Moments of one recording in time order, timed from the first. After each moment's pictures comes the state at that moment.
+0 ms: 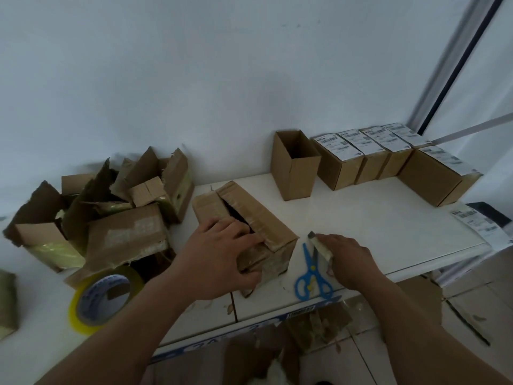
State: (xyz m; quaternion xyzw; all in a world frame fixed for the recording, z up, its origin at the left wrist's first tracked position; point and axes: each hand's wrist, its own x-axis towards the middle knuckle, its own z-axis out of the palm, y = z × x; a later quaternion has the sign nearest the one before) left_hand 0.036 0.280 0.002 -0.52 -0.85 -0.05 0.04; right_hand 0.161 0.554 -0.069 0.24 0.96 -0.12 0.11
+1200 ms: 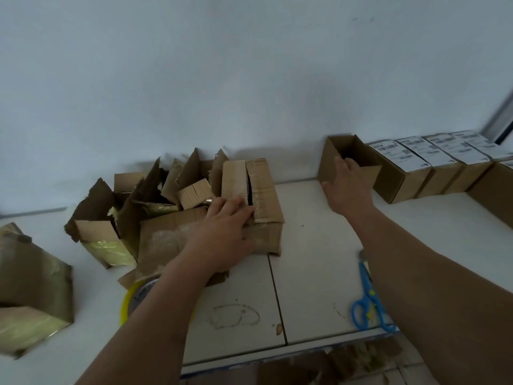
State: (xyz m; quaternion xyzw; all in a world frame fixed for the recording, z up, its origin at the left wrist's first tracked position) left_hand -0.037 0.247 0.015 -0.32 -0.94 -0.07 -0.07; right_hand -0.021 0.520 -0.004 0.26 0.94 -0.17 -0.15
